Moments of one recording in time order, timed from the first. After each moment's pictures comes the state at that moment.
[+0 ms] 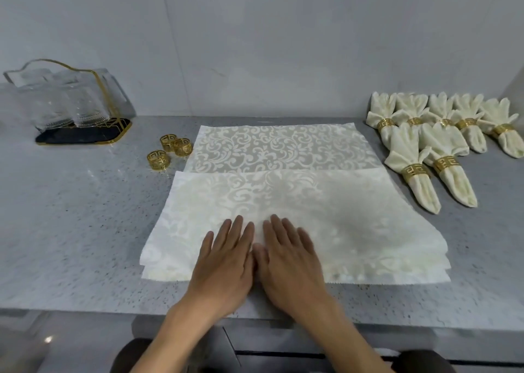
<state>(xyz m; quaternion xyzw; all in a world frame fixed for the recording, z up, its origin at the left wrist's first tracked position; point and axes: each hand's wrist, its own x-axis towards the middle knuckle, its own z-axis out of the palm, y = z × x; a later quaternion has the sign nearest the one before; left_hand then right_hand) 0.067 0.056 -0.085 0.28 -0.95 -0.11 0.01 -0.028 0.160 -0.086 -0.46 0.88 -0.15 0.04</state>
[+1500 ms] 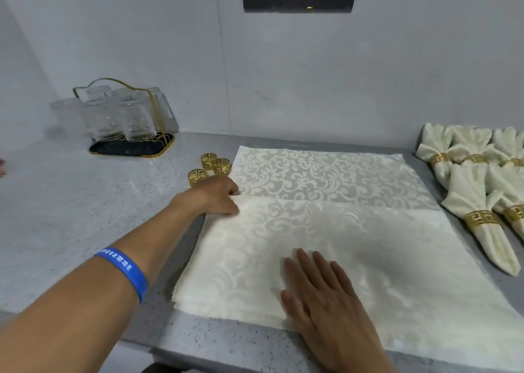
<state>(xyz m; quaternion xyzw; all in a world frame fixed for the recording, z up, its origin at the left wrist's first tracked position) 0.013 -0.154 -0.024 0.33 -0.93 -0.14 -0.03 -0.047 0.154 -0.106 -0.55 0.82 -0.11 -0.04</state>
